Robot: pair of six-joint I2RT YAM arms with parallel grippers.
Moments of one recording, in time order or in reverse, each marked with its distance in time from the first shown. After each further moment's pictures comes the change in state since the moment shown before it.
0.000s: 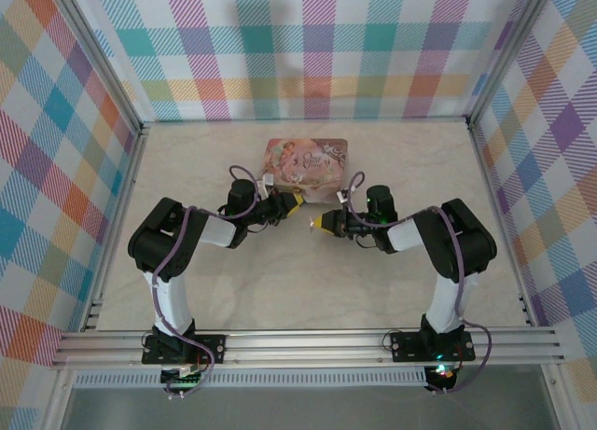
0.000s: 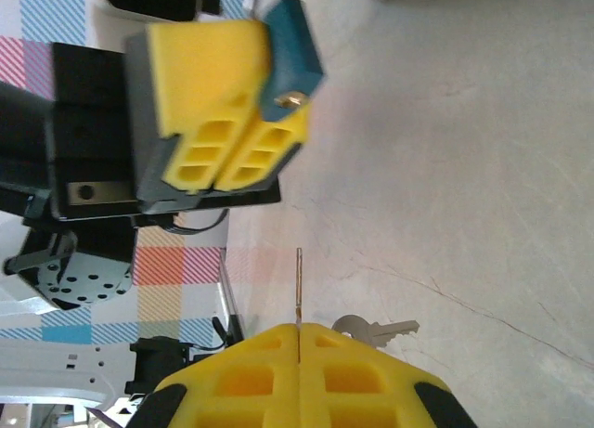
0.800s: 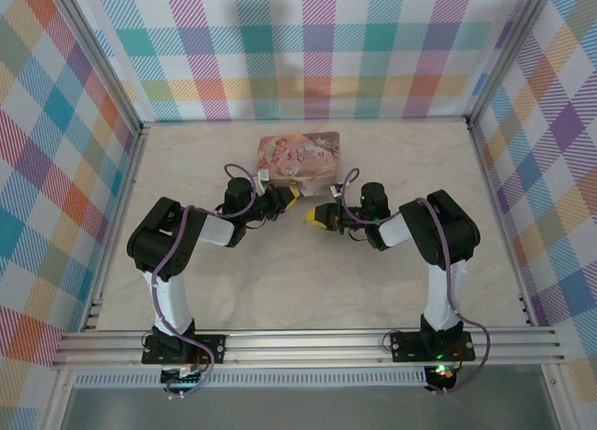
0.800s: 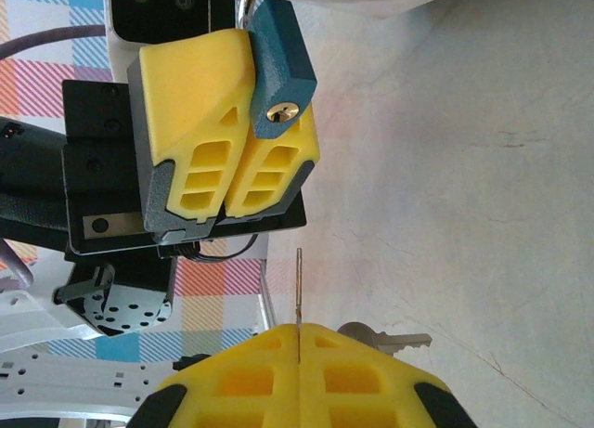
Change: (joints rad) left arm 0.017 0.000 0.001 0.055 -0.040 -0.035; right arm 0.010 0.129 0.080 0.220 -0.023 0.195
